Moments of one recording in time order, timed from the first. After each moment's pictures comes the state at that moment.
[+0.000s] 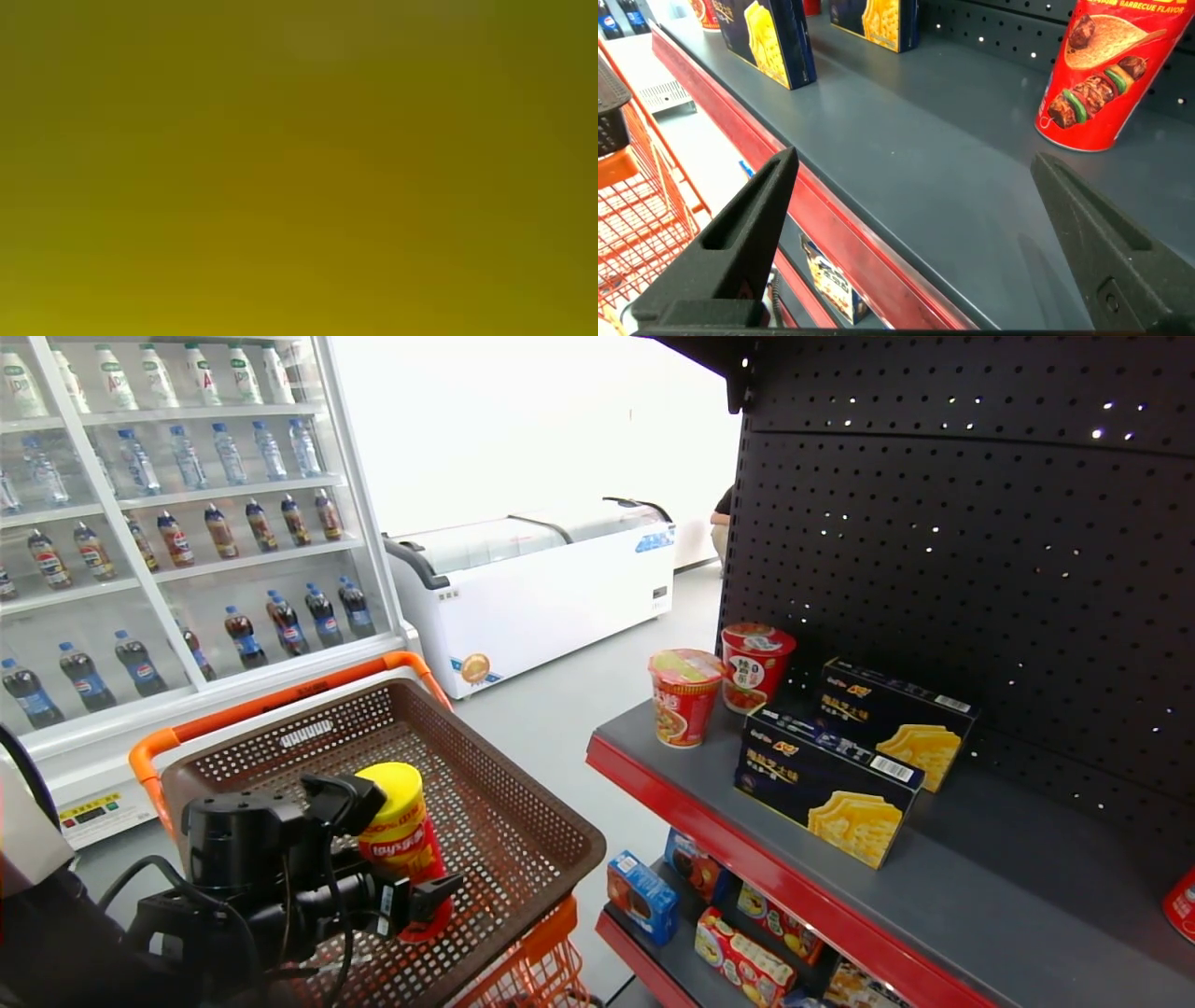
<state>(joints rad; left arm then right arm) -0.14 1.93 -0.30 -1.05 -0.21 0.05 0.00 0.00 0.00 0.00 0.00 0.00</state>
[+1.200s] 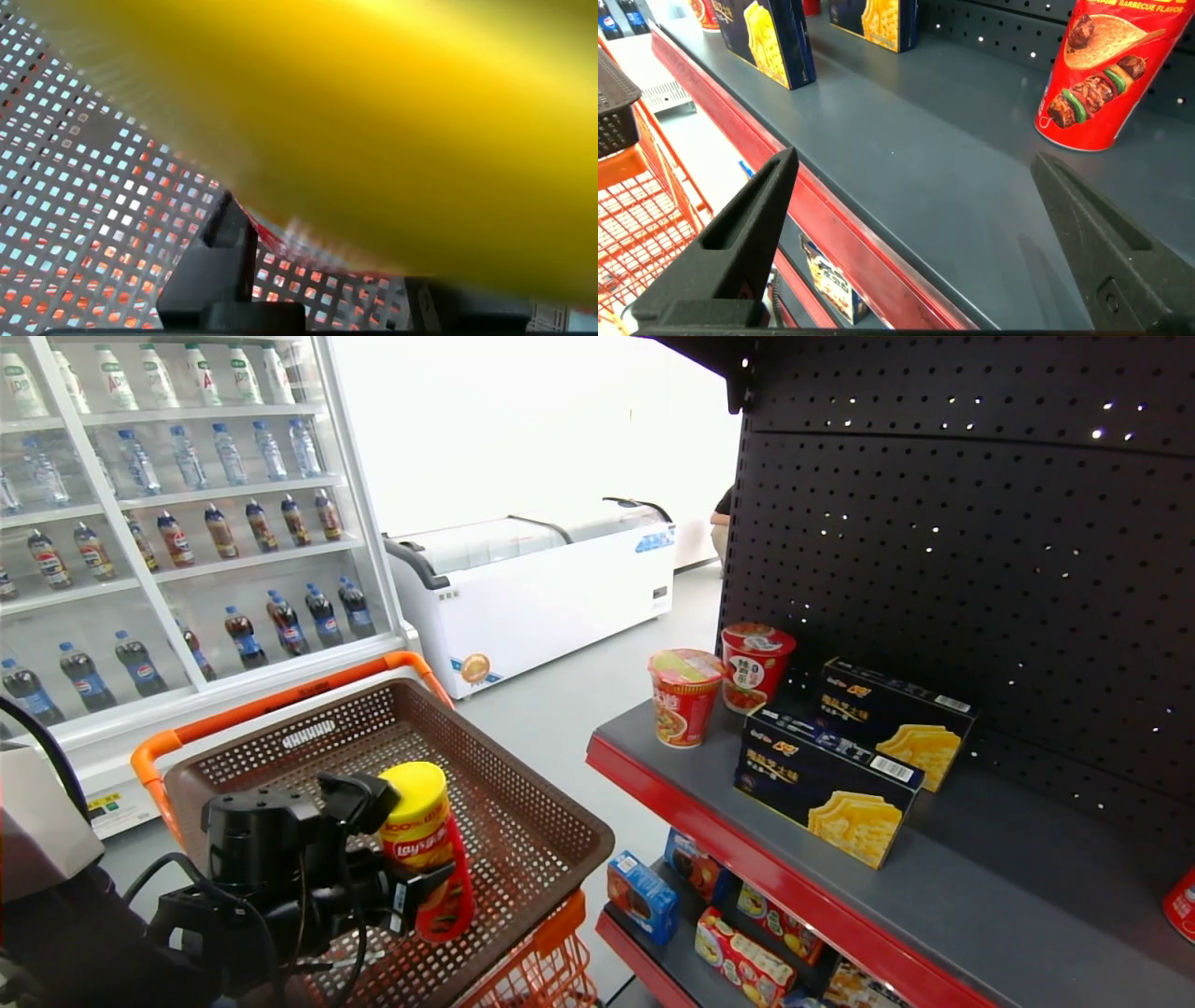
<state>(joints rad) -0.16 1.96 -0.32 -1.07 -0.21 0.06 0.00 0.00 0.00 0.00 0.00 0.00</state>
